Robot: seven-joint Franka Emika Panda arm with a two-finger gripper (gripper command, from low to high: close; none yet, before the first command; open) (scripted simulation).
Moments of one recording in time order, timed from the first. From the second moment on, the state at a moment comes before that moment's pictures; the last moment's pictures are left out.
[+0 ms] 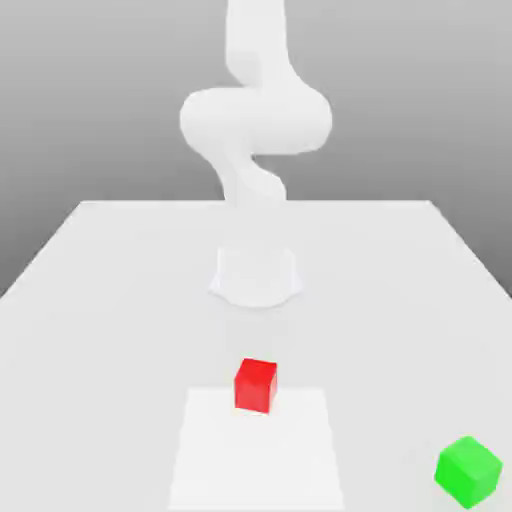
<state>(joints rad) 0.00 -0.74 0.00 -2.37 0.01 2.35 0.82</state>
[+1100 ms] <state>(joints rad) -0.03 0.11 0.02 -2.93 -0.02 3.04 1.06</state>
